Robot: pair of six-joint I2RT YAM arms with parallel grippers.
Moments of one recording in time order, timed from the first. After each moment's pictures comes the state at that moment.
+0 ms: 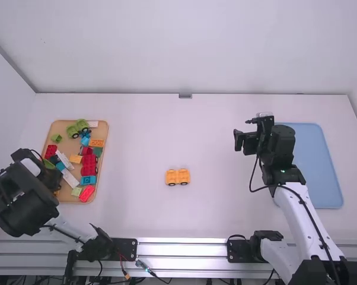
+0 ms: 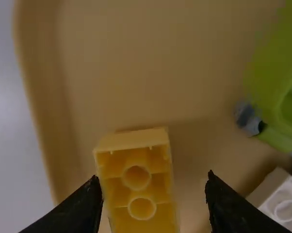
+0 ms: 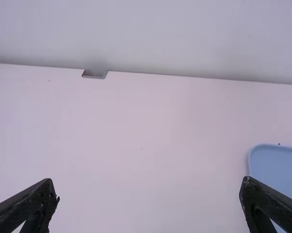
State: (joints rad) left arm 0.86 1.75 0.92 -0.54 -0.11 -0.66; right arm 0.02 1.11 0.67 -0.07 -0.21 -0.05
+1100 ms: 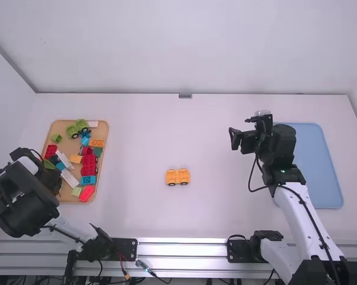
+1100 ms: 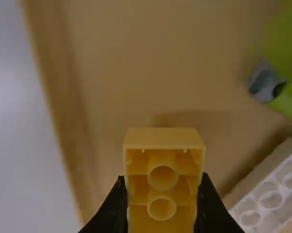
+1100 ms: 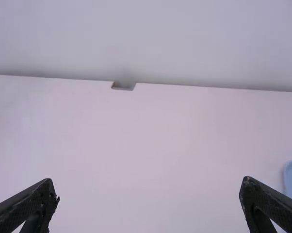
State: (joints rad) left arm 0.86 1.75 0.98 -0.67 -0.07 -0.66; right arm 0.02 1.11 0.67 -0.02 -0.34 0.01
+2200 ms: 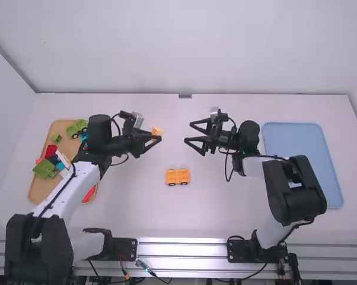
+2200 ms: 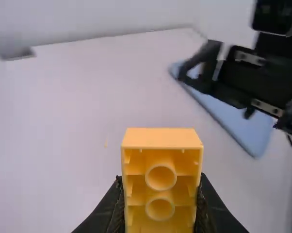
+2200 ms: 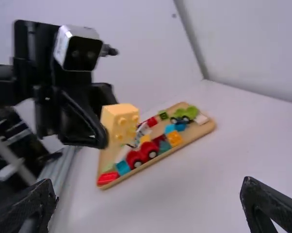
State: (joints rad) left arm -0.05 1.32 0.75 0.03 0.93 0.01; right arm 0.22 1.79 0.72 1.16 -1.20 0.54
